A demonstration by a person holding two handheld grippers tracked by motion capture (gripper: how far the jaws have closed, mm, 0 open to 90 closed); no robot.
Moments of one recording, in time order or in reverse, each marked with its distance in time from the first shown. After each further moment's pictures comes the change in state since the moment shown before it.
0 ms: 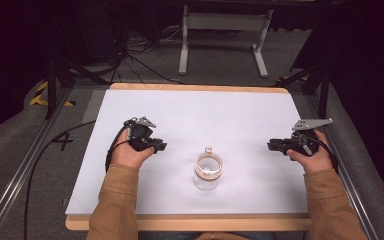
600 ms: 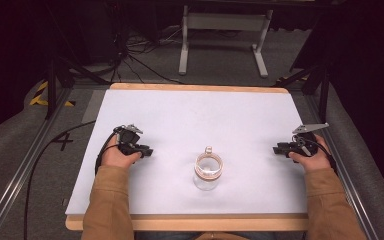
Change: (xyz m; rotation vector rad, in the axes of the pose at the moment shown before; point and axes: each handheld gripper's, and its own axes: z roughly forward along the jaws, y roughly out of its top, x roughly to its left) left arm 0.047 -0.039 0.021 0.071 0.017 -0.025; right arm -0.045 -0.038 0.026 0.104 -0.092 0.073
